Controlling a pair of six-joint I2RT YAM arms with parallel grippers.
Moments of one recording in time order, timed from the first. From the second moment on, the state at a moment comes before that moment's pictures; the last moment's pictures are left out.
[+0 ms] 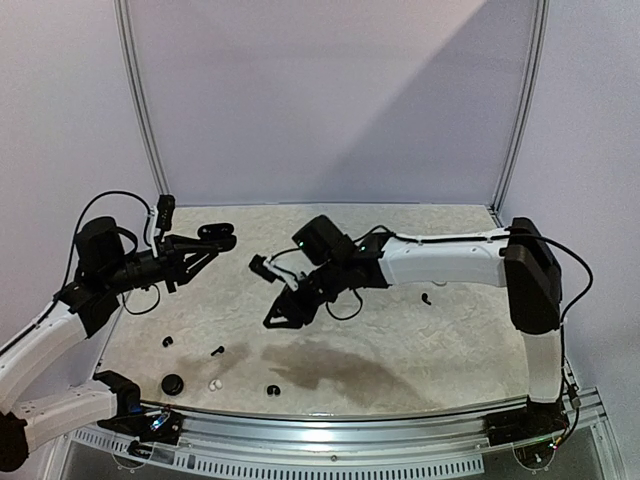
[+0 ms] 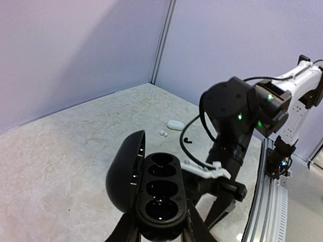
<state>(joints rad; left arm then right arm) -0.28 0.79 0.55 0.11 0.72 -0.15 1.04 2.09 1.65 -0.35 -0.50 0.06</state>
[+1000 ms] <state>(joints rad) -0.28 0.62 0.43 0.03 0.64 -0.12 1.21 2.19 1.50 -0.25 -0.38 -0.01</state>
